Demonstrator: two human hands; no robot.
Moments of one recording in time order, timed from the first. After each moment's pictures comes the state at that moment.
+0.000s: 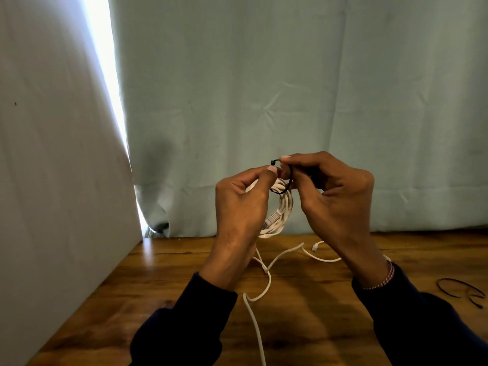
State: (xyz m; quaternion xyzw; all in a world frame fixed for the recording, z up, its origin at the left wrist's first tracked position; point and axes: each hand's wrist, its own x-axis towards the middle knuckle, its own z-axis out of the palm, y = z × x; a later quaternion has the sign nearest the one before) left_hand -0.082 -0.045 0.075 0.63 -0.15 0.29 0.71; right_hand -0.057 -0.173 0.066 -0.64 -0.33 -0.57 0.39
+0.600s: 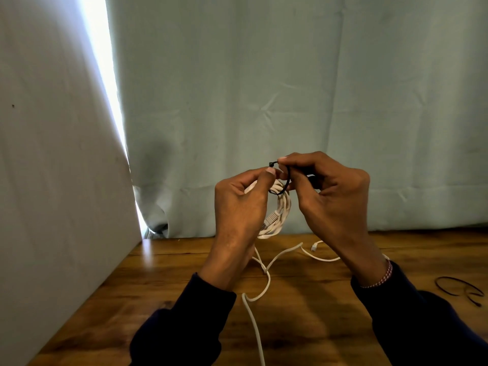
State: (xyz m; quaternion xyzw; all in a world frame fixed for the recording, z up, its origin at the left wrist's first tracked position) left_hand -0.079 -0.045 0.073 0.63 -0.16 0.30 0.70; right_hand -0.055 -0.174 0.067 -0.65 -0.32 -0.58 0.37
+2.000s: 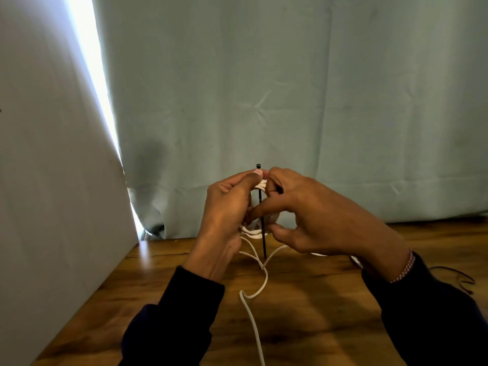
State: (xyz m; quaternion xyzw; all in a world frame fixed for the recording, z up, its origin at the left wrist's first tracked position) left_hand -0.062 -0.031 0.071 0.64 -0.10 0.15 0.75; right_hand -0.078 -0.184 0.080 -0.85 -0.42 -0.30 0.09
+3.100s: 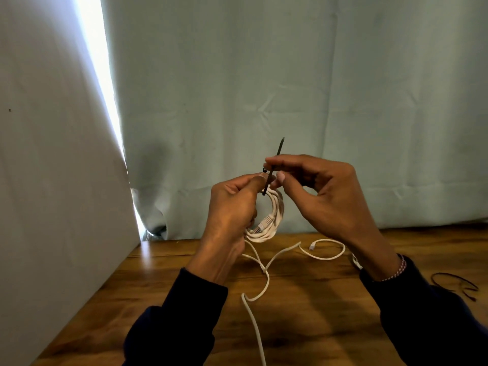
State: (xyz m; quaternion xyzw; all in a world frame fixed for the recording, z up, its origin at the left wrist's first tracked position) left_hand -0.066 -0.032 0.073 0.66 -0.09 0.18 0.72; right_hand -0.064 -0.178 0.074 -0.72 -0.35 -0.44 0.40
